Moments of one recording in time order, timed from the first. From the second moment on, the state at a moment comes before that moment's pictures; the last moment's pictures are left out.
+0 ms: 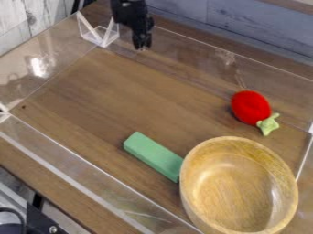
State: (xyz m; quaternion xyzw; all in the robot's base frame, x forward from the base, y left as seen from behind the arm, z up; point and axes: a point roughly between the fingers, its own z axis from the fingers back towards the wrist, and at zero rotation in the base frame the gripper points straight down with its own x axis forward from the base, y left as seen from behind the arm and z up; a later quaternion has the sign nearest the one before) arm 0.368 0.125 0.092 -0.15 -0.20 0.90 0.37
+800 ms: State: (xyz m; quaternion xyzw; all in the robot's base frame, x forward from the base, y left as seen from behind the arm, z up) arm 0.366 0.137 0.069 -0.17 -0.18 0.90 0.36
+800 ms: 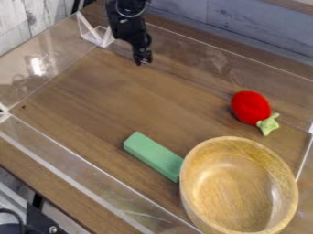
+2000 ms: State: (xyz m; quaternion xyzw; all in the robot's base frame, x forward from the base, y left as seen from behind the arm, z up) arm 0.363 0.127 0.054 -0.15 -0.16 0.92 0.34
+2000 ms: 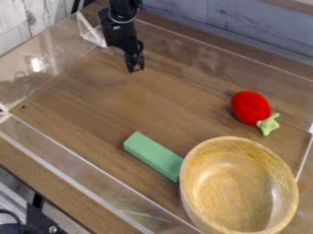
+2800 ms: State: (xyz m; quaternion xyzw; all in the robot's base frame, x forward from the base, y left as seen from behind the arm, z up) arm 0.369 0.131 0.066 -0.14 -0.14 0.93 0.31
